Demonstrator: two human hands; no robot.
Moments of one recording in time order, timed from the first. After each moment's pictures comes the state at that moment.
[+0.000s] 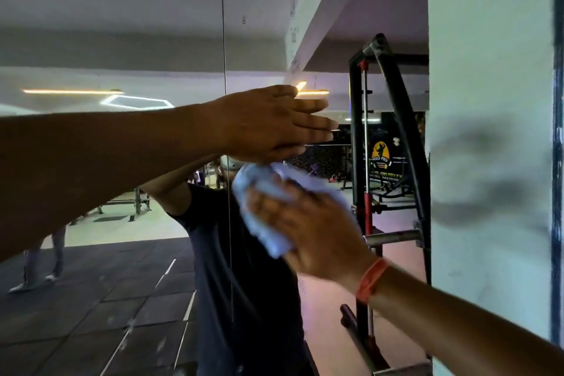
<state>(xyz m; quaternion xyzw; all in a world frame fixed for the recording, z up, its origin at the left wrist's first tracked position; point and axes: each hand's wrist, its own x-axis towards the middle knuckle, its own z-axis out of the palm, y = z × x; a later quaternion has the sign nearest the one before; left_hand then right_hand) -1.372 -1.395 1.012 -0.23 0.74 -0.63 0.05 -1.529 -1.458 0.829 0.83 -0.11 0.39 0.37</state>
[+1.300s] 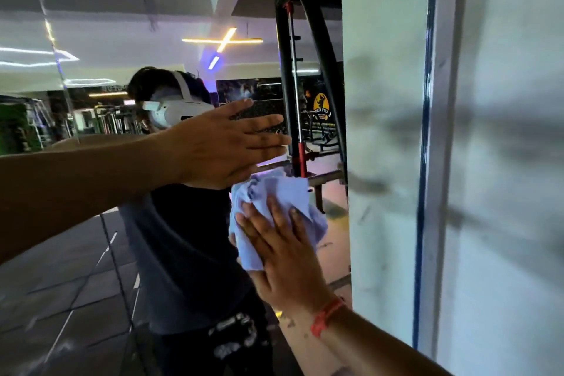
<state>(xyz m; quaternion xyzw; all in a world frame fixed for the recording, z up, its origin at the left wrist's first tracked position) -1.459 -1.448 0.902 -0.23 0.76 -0.60 0.07 -1.619 -1.457 0.676 0.80 -0.33 0.43 0.25</state>
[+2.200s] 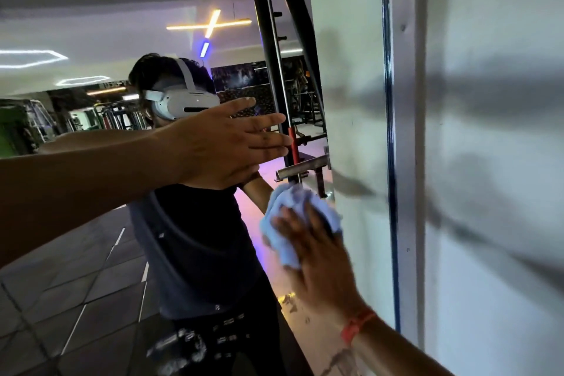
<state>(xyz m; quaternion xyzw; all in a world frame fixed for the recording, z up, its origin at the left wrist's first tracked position) -1.566 -1.505 0.887 -0.21 0.77 -0.59 0.11 -1.751 -1.521 0.623 0.77 -0.37 0.49 0.18</state>
